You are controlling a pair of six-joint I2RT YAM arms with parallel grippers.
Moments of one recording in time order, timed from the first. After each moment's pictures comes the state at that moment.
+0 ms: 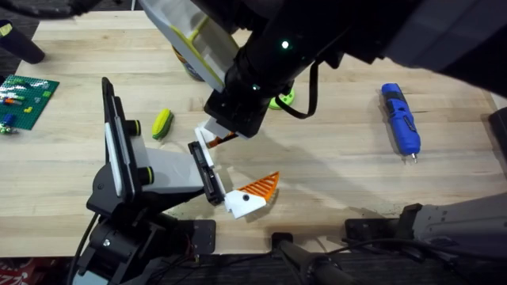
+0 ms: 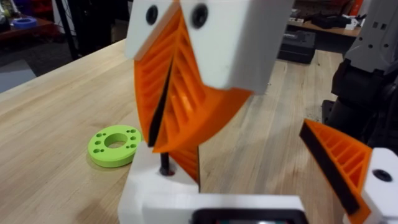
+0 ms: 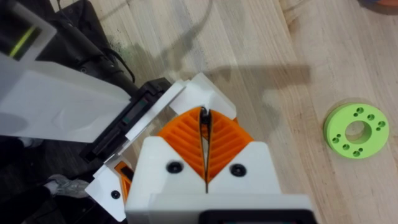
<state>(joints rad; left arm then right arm) -0.37 0.00 0.01 -0.07 0.79 0.01 0.98 1.68 1.72 -1.17 -0.19 -0.13</state>
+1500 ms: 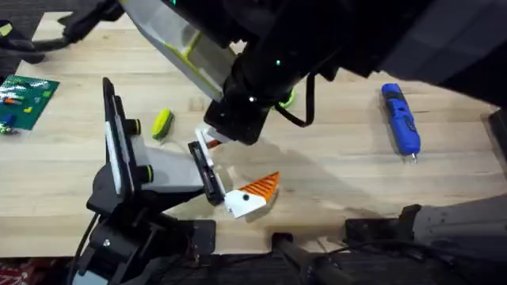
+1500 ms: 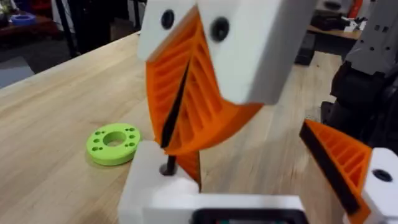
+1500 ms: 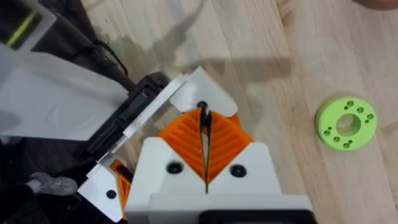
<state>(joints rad) -0.37 0.00 0.01 -0.07 0.79 -0.01 1.02 1.68 1.72 -1.19 -0.10 -0.13</state>
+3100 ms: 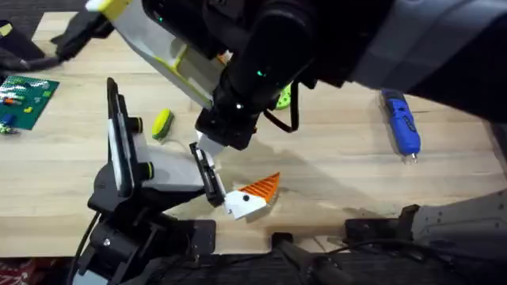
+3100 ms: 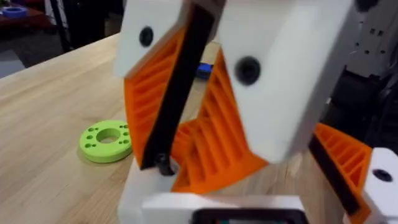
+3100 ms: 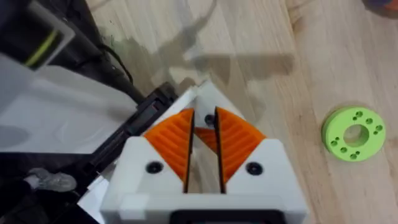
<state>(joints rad) -0.37 0.01 0.01 -0.08 0.80 -0.03 1.04 1.72 1.72 -1.17 -0.11 -0.08</state>
